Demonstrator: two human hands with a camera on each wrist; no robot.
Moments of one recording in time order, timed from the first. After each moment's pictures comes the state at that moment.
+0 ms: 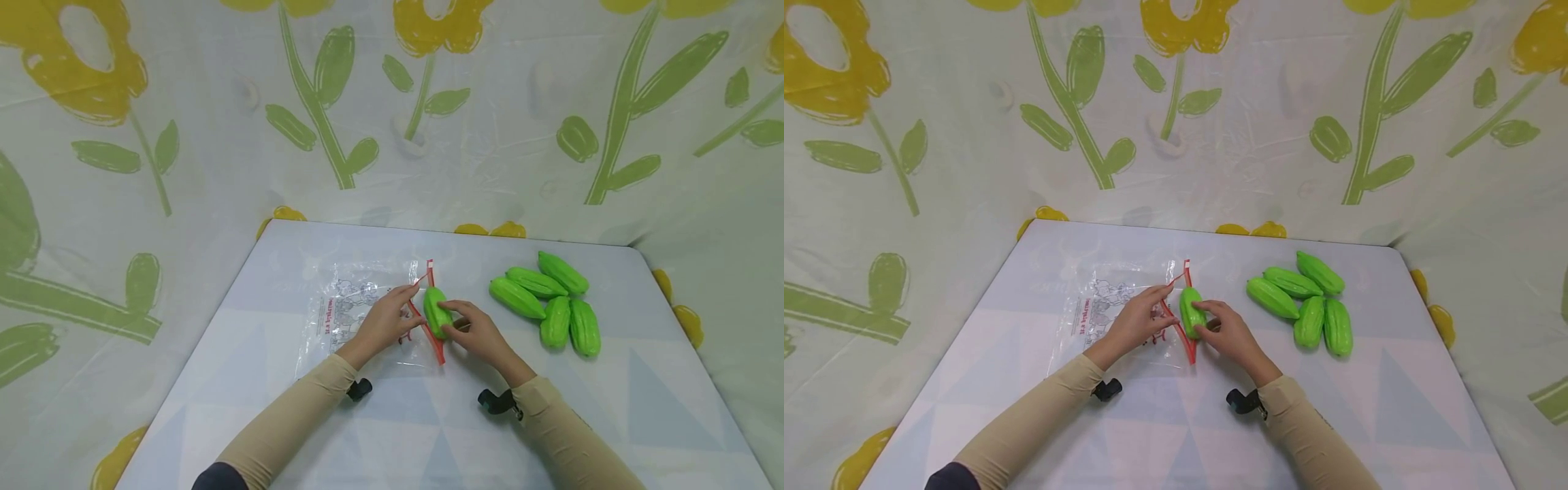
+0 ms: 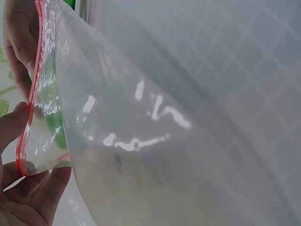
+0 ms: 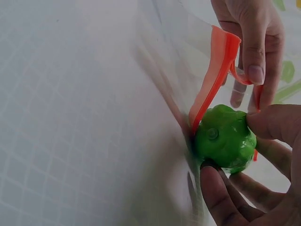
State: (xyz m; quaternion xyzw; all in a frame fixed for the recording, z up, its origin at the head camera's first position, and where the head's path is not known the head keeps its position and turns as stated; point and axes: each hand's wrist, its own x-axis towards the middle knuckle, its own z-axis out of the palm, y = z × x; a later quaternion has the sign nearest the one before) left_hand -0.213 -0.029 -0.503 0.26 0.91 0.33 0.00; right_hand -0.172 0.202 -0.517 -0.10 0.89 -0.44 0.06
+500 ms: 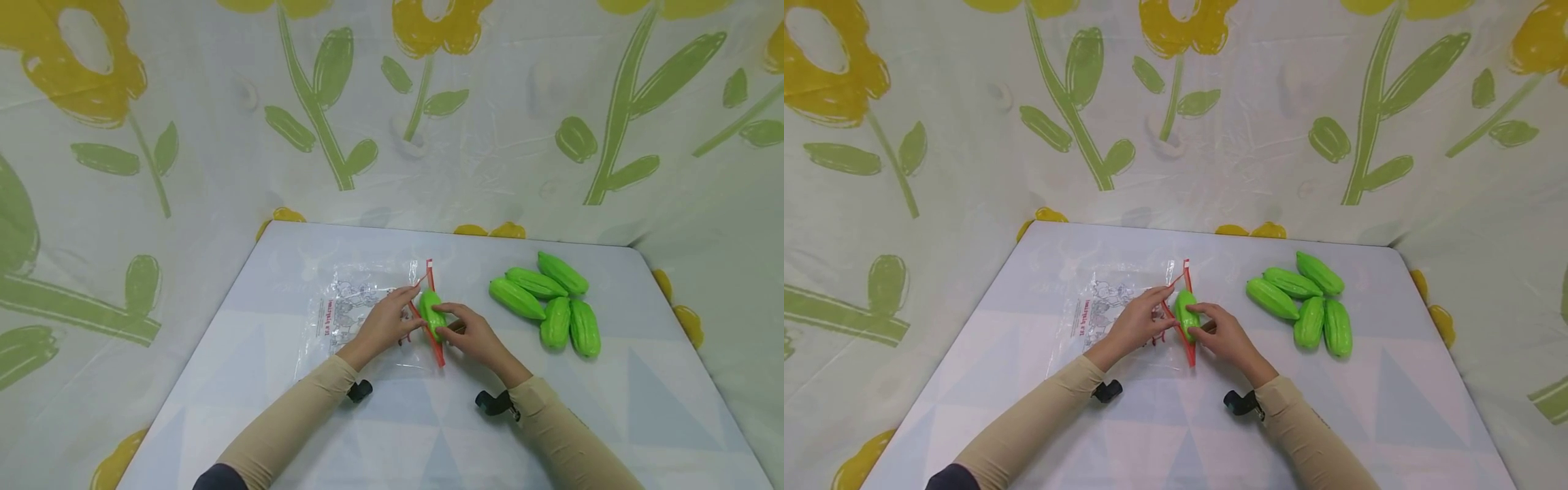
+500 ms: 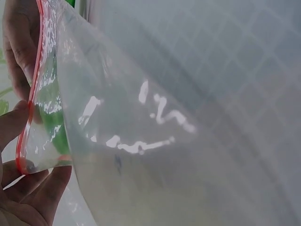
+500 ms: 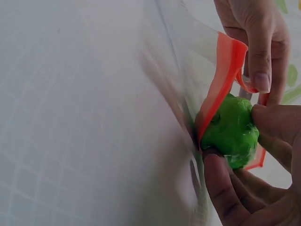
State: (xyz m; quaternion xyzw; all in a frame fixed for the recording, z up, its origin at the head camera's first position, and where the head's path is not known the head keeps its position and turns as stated) left_hand -0.214 -0.029 -0.503 0.27 0.90 0.33 0.02; right_hand -0.173 0.195 -0.518 -0.10 0.88 -0.47 0.09
